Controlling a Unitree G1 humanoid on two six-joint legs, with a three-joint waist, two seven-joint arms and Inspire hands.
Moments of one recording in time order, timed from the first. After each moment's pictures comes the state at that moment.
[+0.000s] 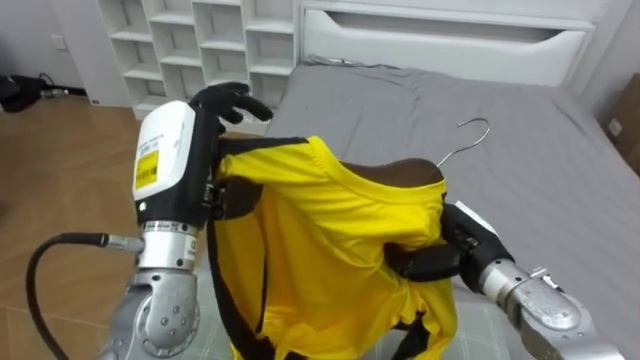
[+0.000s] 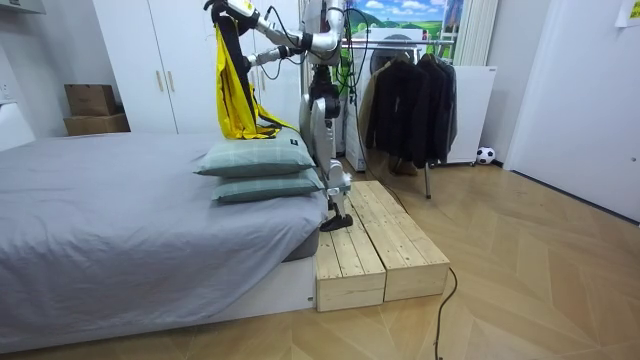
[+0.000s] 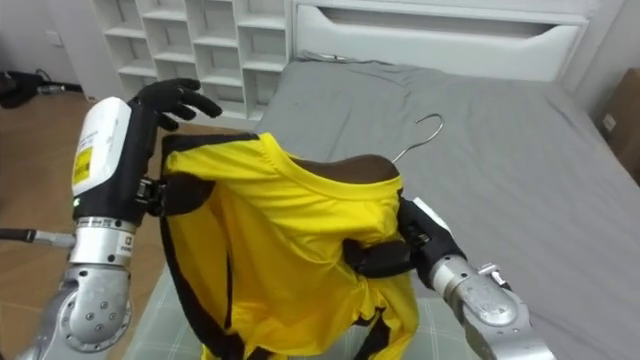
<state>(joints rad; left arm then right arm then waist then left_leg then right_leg) -0.16 0.31 -0.16 -0.06 0.62 -0.03 0.37 -0.31 -0.37 0.18 0.49 0.15 -0.01 0.23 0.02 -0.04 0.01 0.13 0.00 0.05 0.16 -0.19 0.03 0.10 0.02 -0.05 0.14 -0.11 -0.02</state>
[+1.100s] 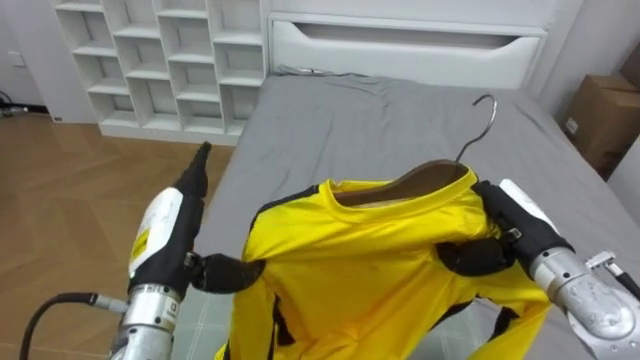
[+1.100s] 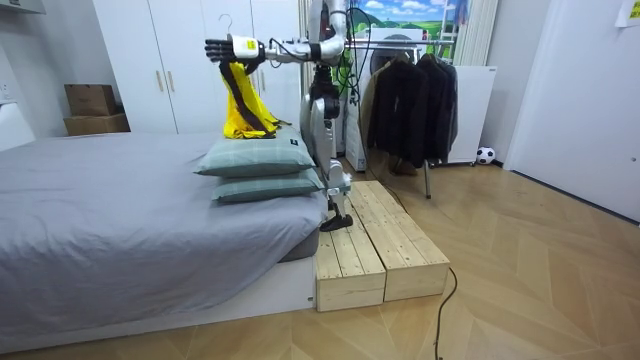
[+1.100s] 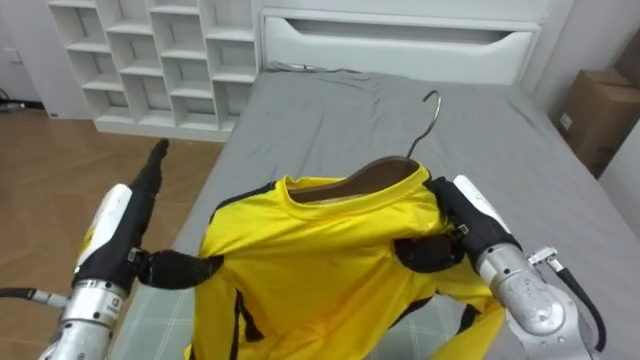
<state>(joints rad) 0.02 0.30 -0.08 0.06 0.39 -0.02 0.12 -0.20 -0.45 0.03 0.24 -0.24 0.02 0.23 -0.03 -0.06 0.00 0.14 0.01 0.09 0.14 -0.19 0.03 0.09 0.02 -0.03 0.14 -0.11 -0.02</state>
